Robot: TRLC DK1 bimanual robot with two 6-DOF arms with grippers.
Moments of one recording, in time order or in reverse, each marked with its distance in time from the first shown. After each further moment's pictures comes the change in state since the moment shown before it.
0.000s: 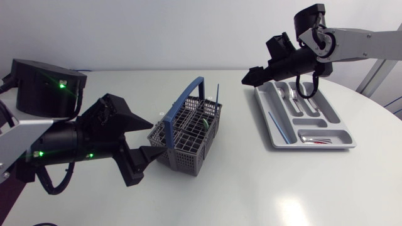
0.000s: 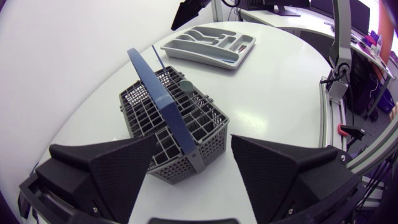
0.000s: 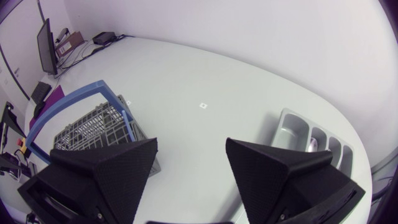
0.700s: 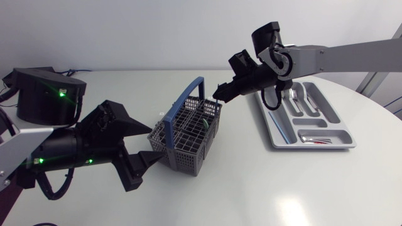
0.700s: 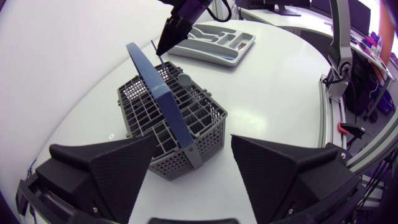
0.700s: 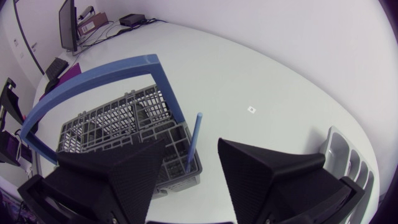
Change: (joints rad) left arm 0.001 -0.018 -0.036 0.012 0.000 -0.008; right arm 0.188 0.083 -0.030 0.100 0.017 -0.003
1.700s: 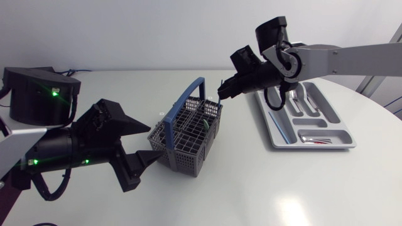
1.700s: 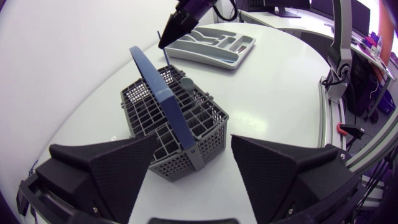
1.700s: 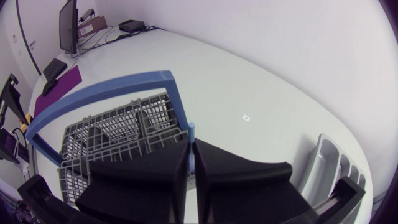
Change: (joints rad) left arm 0.000 -0.025 -0.001 -0.005 0.000 0.000; right arm 0.025 -0.102 -0.077 0.055 0.045 0.005
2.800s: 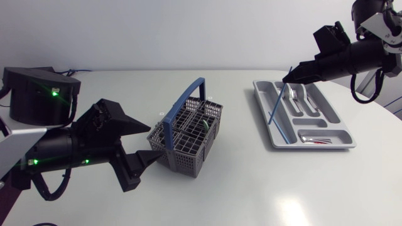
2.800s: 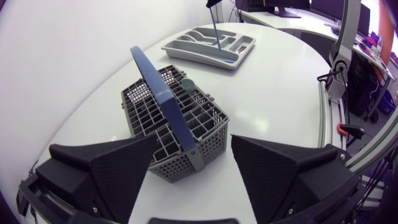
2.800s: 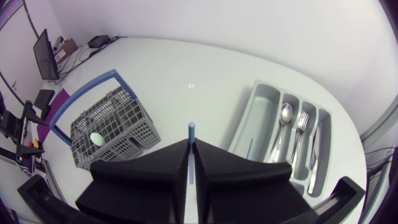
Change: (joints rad) left arm 0.000 0.000 0.000 0.001 0.000 0.000; right arm -0.394 -0.243 0.012 -0.426 -0.132 -0.065
